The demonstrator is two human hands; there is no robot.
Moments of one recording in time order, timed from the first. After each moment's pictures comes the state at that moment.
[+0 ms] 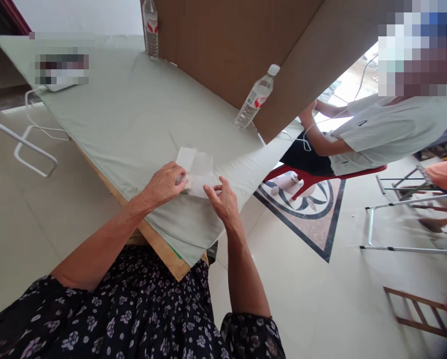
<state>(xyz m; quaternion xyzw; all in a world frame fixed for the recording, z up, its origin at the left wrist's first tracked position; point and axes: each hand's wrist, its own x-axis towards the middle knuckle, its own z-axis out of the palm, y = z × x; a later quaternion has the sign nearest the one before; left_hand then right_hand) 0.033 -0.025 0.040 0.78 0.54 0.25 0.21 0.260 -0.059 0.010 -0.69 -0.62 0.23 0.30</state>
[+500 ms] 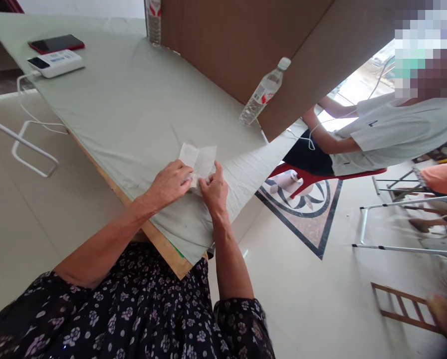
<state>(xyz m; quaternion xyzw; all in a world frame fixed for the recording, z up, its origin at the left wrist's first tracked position) 0.042 -0.033 0.043 0.81 0.52 0.22 0.16 0.214 -0.032 0.007 -0.69 -0.61 0.20 0.33</state>
